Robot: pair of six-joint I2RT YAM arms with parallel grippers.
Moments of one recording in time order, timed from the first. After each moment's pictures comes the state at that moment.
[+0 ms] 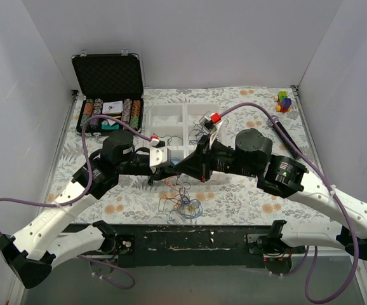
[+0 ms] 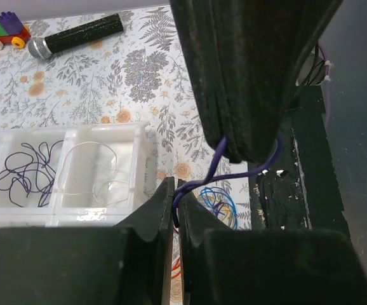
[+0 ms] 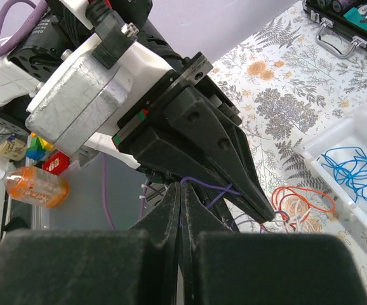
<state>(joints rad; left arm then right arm) -0.70 0.93 1.01 -0.43 0.76 0.40 1.13 1.07 1.27 -0.34 -0.20 0.49</state>
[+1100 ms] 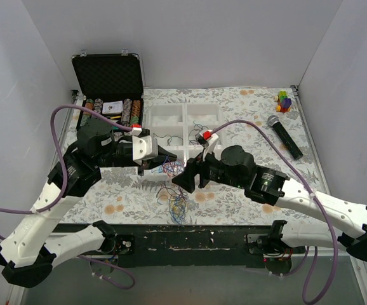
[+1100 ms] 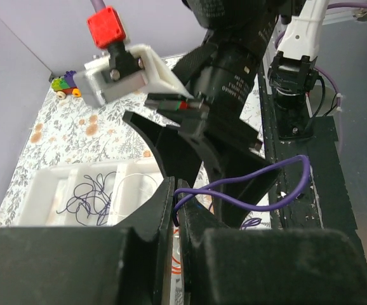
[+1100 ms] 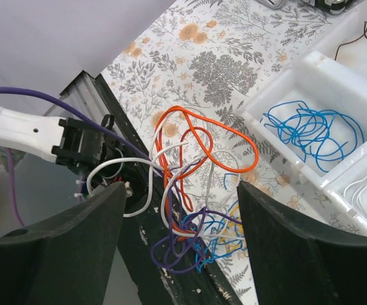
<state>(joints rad) -0.70 0.94 1.32 -0.58 0.75 0.43 1.13 1.03 0.97 -0.21 -0.04 0.46</state>
